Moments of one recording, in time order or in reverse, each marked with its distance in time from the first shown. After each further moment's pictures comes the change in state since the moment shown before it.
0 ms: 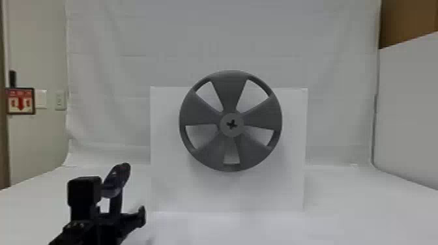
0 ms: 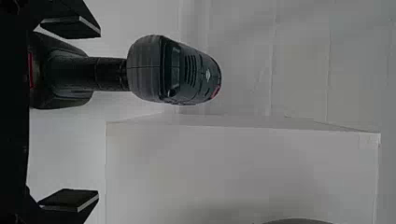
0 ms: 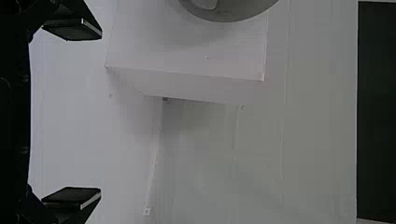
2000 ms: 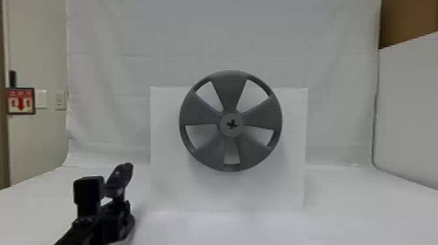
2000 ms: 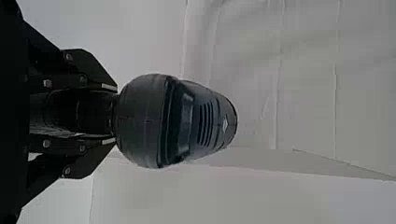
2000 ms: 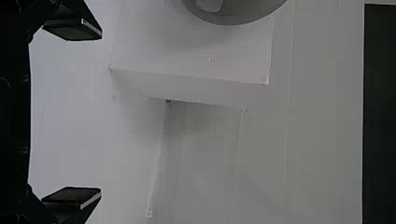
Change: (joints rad) left arm -0.096 -0.006 -0.007 0.219 0.008 -0.118 0.097; right arm 0.002 -0.006 0.020 0.003 0.007 0.003 0.000
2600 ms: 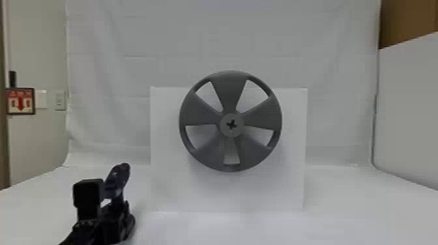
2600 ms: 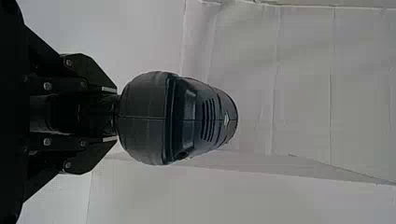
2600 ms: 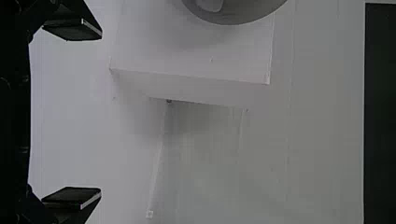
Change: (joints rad) left arm 0.019 0.002 -0.008 0.000 0.014 -0.037 0.023; right arm 0.001 0.000 -0.001 0.002 0.000 0.001 0.000
